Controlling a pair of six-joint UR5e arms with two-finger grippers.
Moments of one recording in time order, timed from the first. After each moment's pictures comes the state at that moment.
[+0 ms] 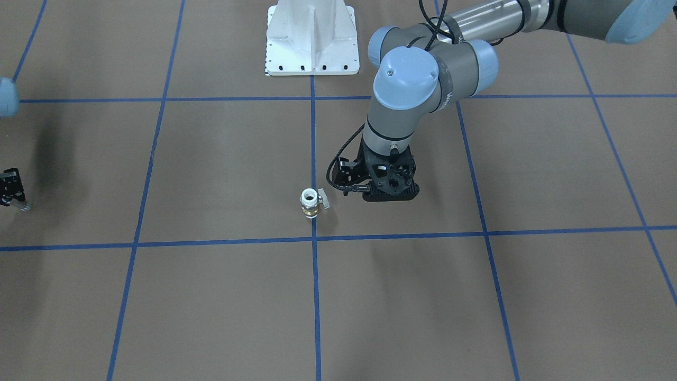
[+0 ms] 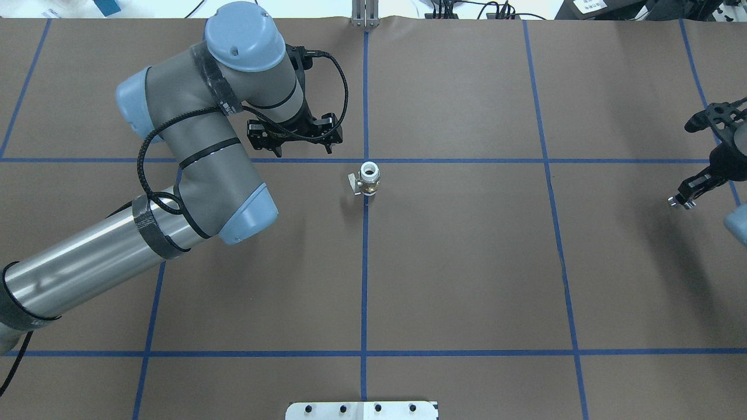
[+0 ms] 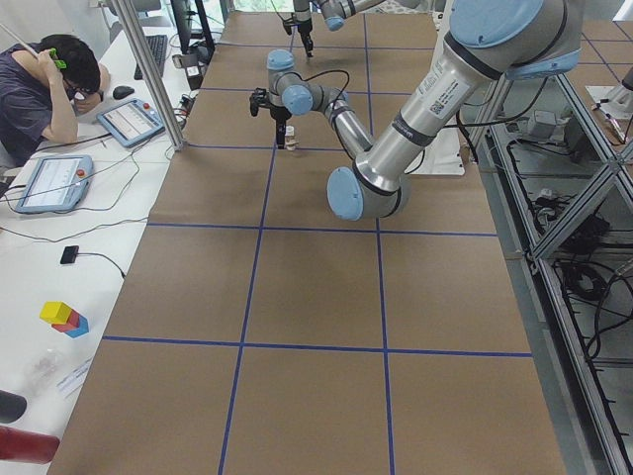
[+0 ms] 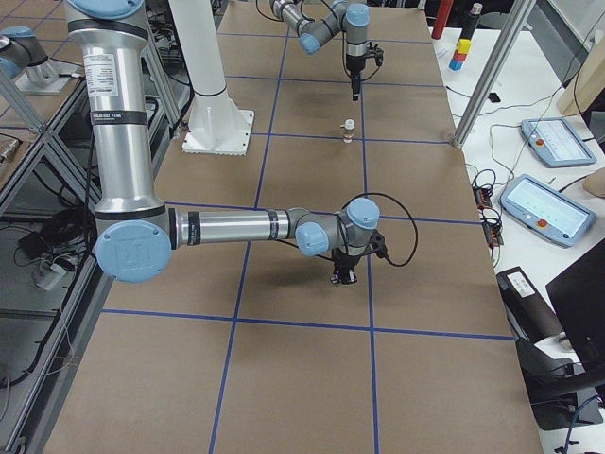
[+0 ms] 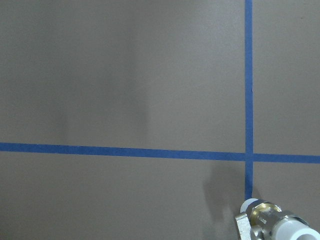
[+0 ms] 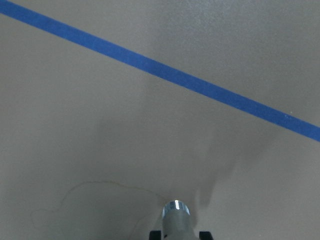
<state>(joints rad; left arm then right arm) -0.72 -2.38 -1.52 -1.60 -2.01 -1.13 1.13 -1.50 1.50 -1.30 2.26 0.12</state>
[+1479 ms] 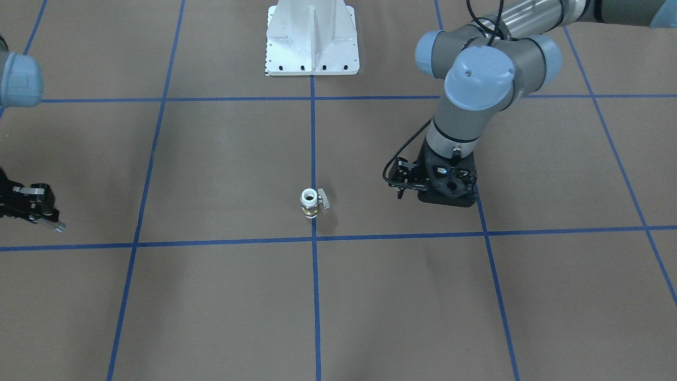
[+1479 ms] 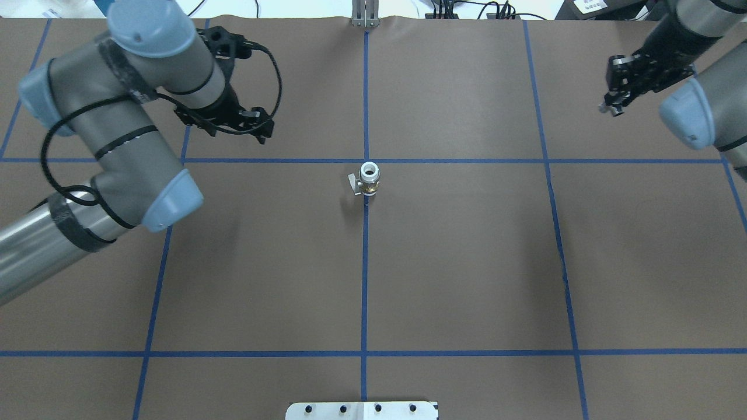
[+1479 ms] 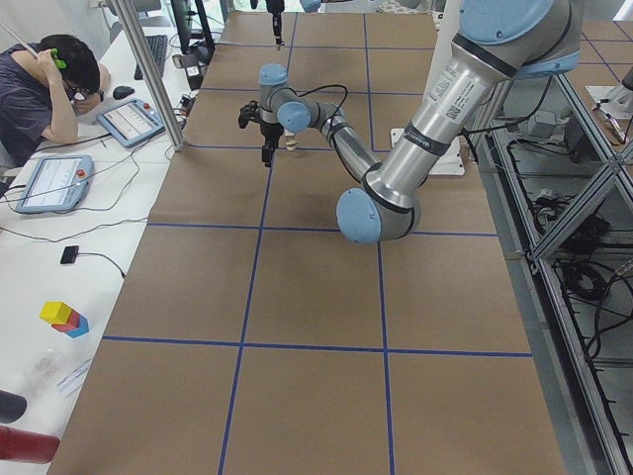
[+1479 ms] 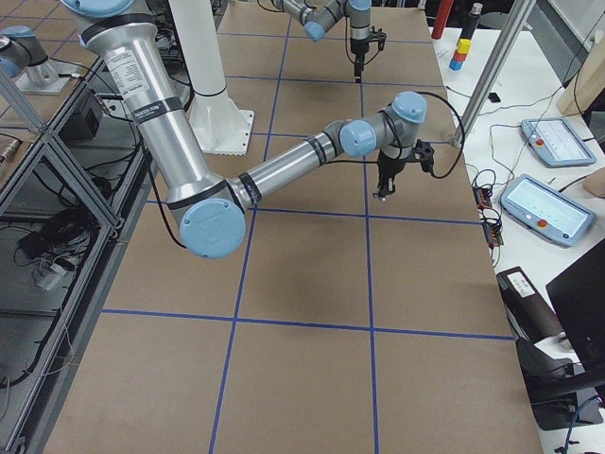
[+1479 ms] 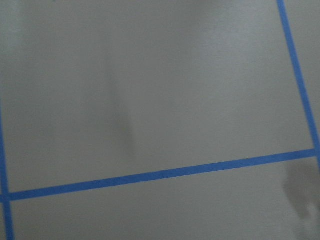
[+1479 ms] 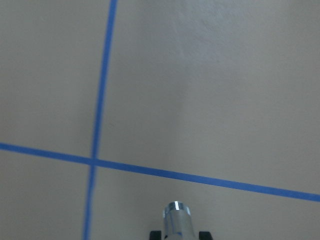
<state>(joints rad) -0.84 -2.17 -1.65 -1.60 -2.02 -0.77 1.15 -1.11 1.69 -1.71 2.31 0.63</state>
